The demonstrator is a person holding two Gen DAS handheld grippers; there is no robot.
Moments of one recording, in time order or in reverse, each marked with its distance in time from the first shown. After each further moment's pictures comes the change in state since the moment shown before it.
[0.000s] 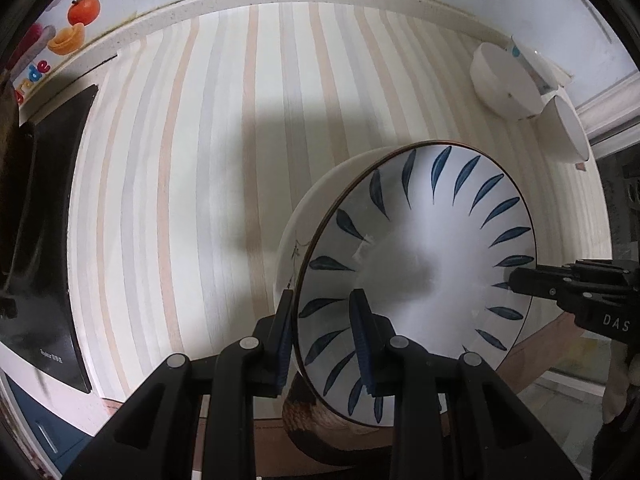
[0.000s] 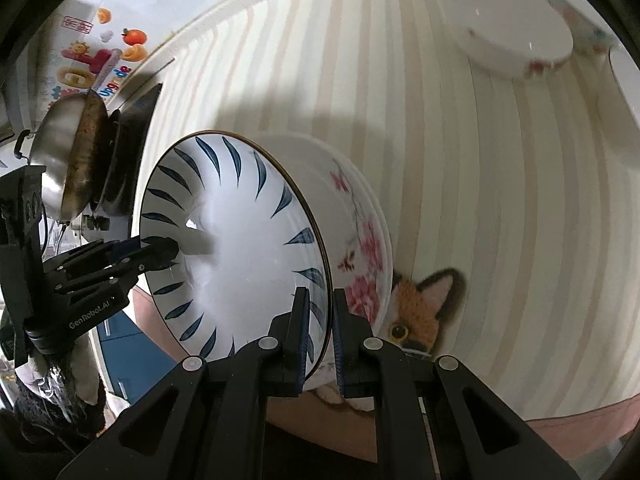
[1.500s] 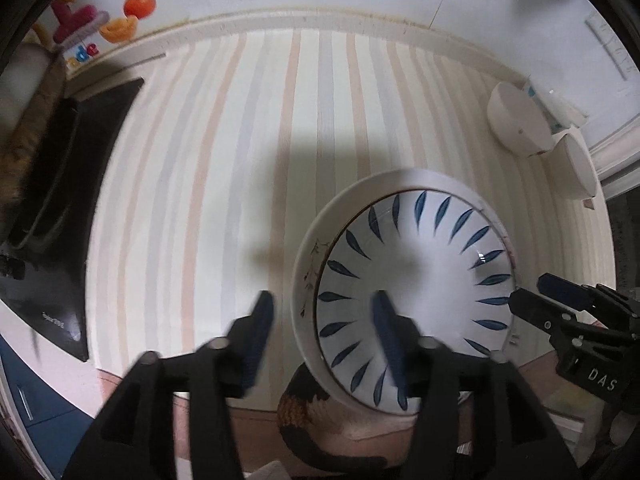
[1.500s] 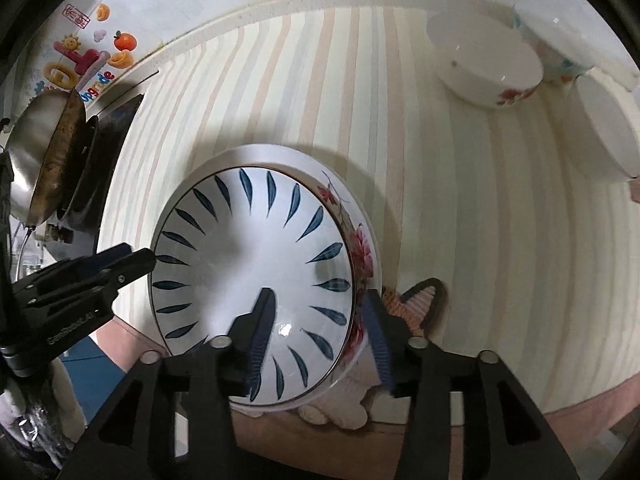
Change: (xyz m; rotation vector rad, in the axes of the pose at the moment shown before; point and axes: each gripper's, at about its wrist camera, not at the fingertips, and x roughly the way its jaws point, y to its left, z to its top) left arm -0.029 0.002 -0.042 -0.119 -0.137 0.046; right arm -0.006 0.028 -0.009 -0.037 -0.158 -0.193
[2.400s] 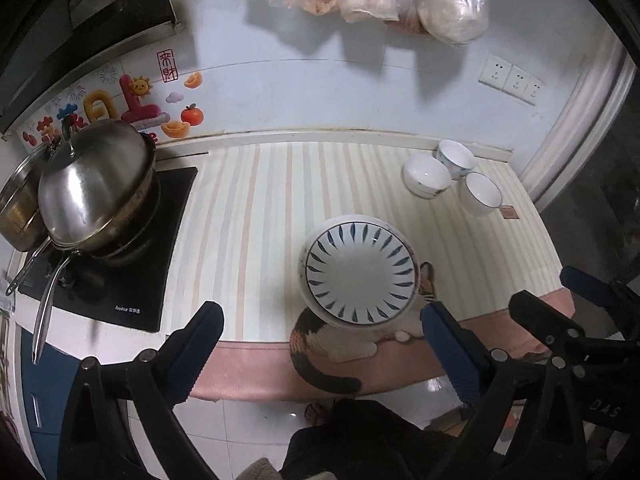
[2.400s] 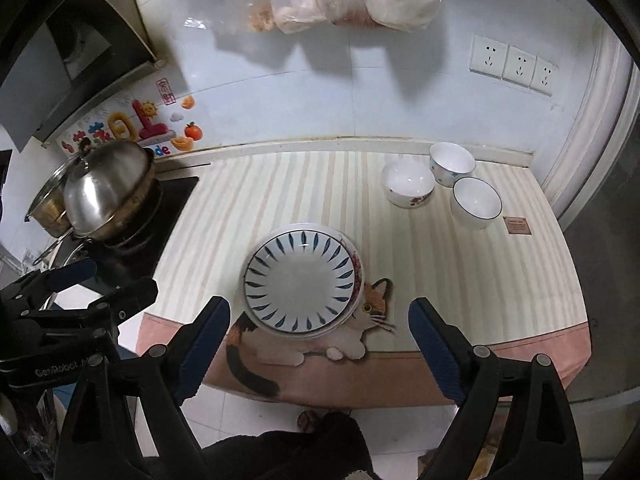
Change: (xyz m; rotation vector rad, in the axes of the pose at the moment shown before) left arm -0.206 -0.018 -0.099 0.075 -0.305 -0.014; right arm -0.240 0.088 -0.151 -0.028 -0.425 -0.138
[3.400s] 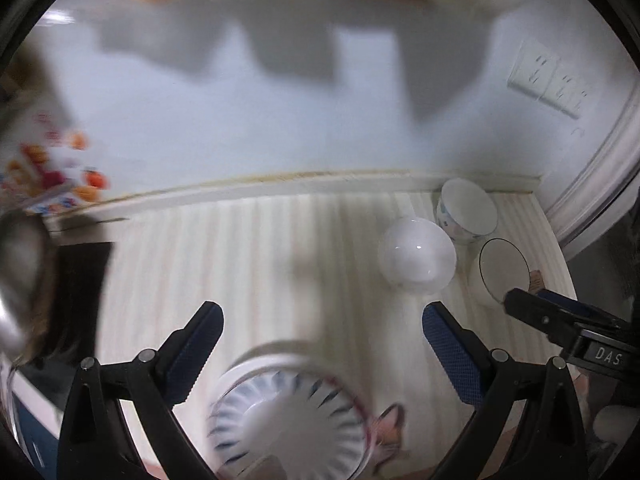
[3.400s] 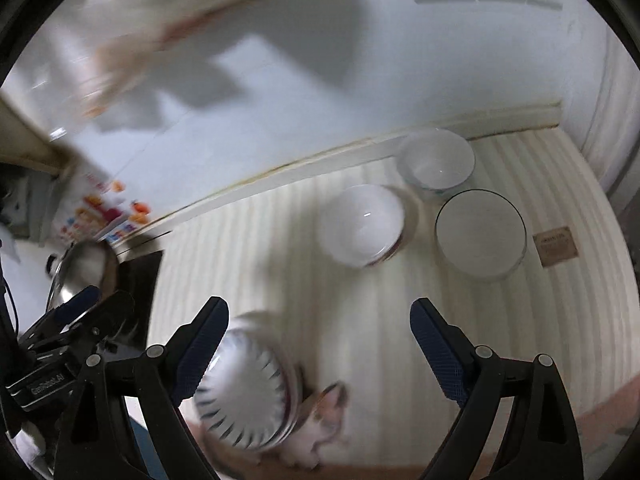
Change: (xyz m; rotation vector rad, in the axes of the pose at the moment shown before) left arm 0.216 -0.103 0.187 0.032 0.064 0.016; right arm 0.190 -0.227 0.142 0.266 0.100 0.192
